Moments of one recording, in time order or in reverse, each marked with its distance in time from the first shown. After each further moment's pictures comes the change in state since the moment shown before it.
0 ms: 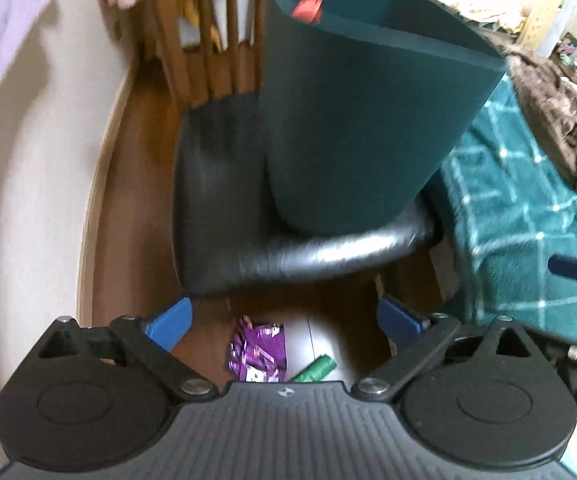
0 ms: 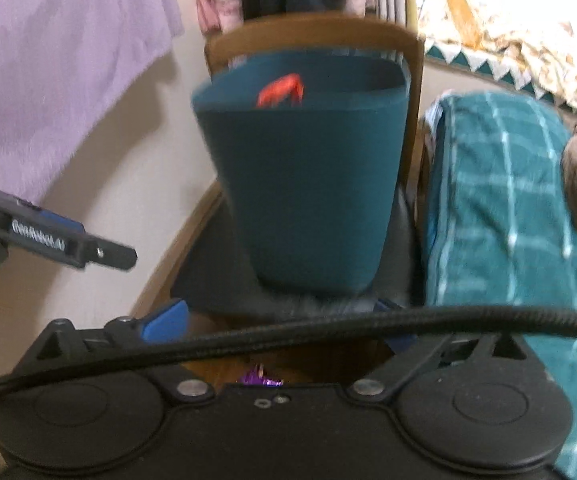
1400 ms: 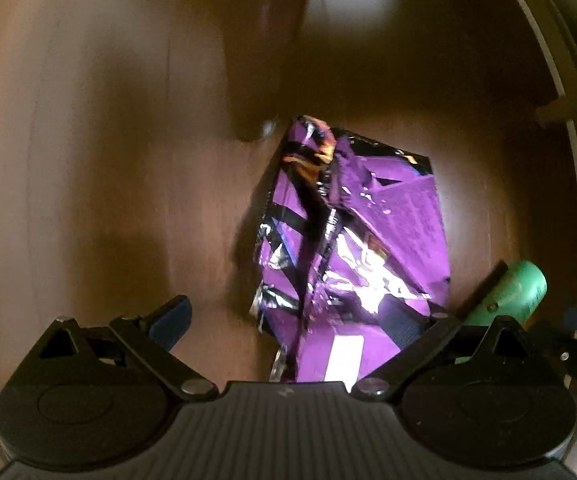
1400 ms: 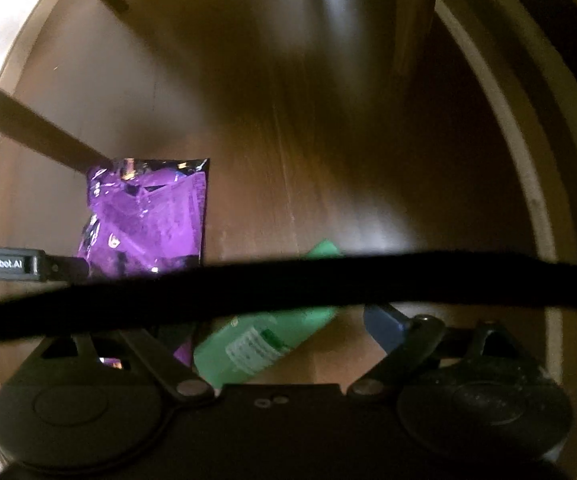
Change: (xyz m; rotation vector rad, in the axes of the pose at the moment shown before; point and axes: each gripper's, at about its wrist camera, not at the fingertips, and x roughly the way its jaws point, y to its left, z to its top) left arm 0.542 0.127 -0.207 -0.082 0.442 -0.026; right arm 0.454 -0.056 -0.344 0.489 0.467 -0.139
